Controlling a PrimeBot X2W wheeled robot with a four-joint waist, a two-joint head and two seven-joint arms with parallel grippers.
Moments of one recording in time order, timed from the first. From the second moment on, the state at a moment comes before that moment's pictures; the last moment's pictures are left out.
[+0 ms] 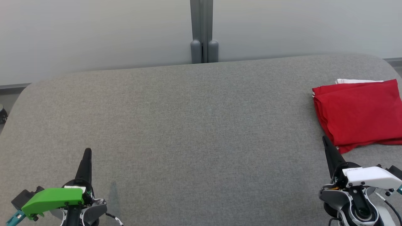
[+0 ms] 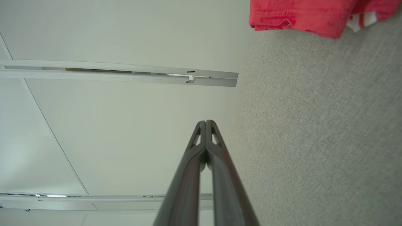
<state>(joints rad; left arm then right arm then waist) -0.09 0.05 0.09 0.26 -1.50 -0.11 0.08 -0.09 -0.05 -0.10 0.24 1.49 0.13 0.09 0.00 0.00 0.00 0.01</state>
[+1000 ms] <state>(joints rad) -0.10 0.05 0.12 0.25 -1.61 -0.13 0.11 -0.11 -0.05 -0.11 0.24 1.61 0.13 0.11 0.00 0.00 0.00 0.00</state>
